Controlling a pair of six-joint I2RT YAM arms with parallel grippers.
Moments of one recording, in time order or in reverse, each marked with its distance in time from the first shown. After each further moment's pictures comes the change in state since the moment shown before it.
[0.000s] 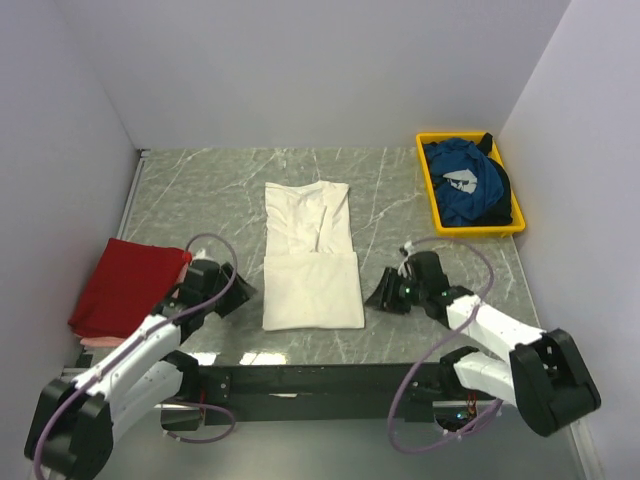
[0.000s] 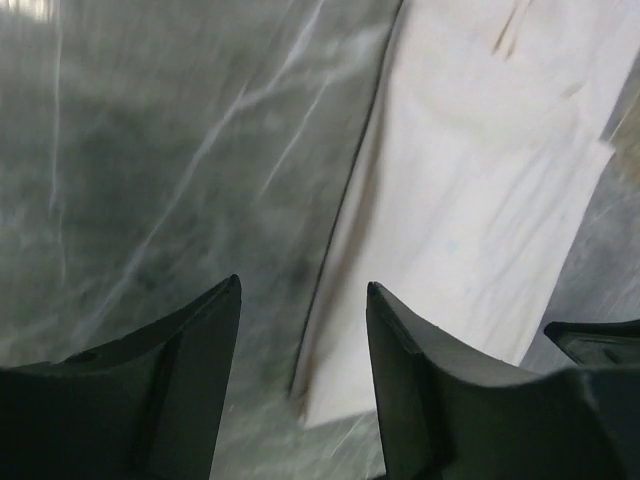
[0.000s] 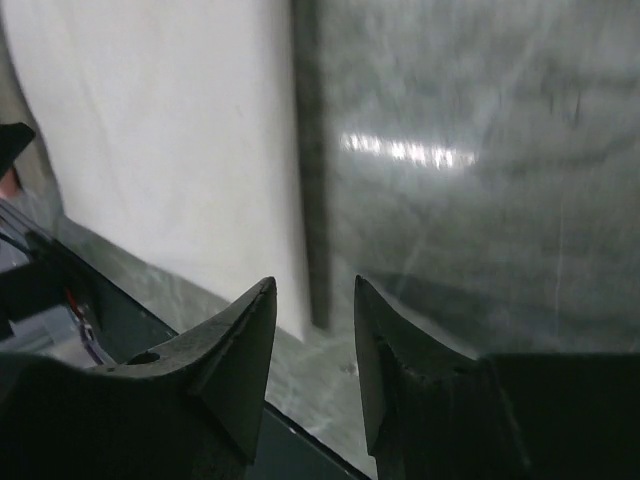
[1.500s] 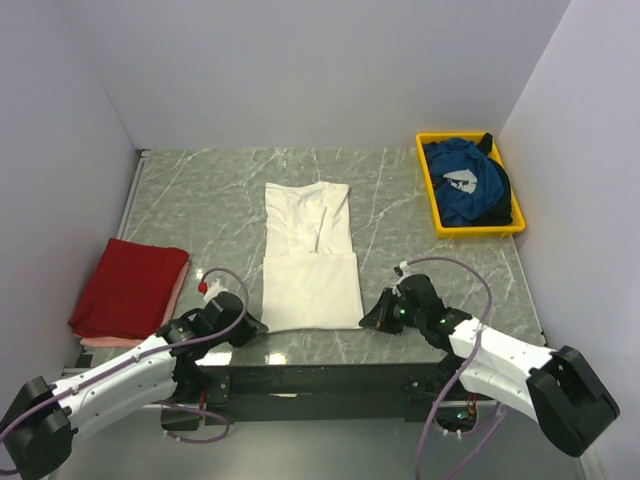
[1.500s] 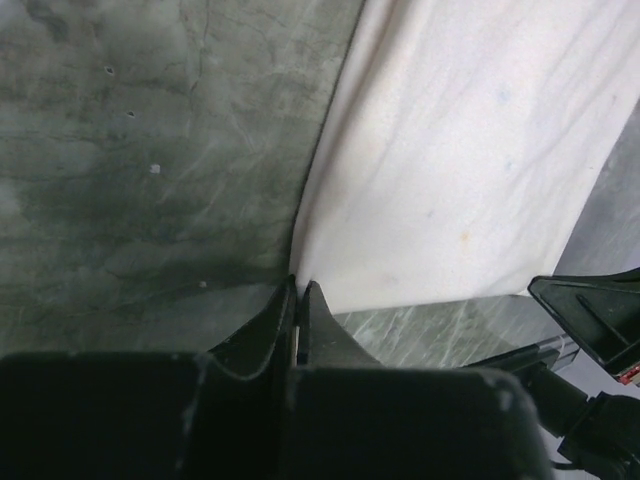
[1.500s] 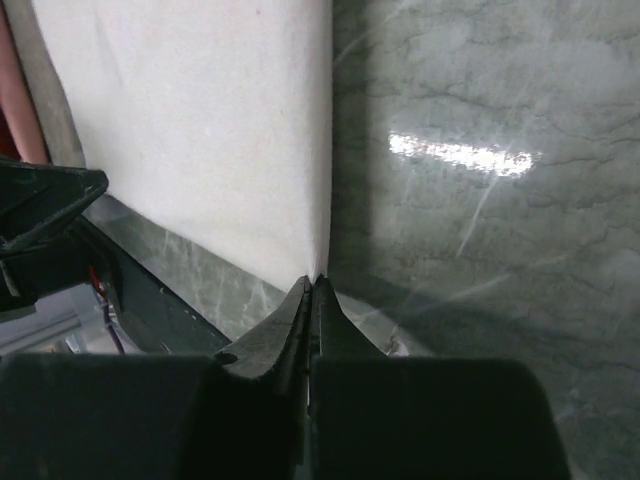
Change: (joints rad) left arm -0.421 -0.177 -0.147 -0.104 -0.153 -0.399; right arm 0.214 -0.138 -0.204 0.142 0.087 0.220
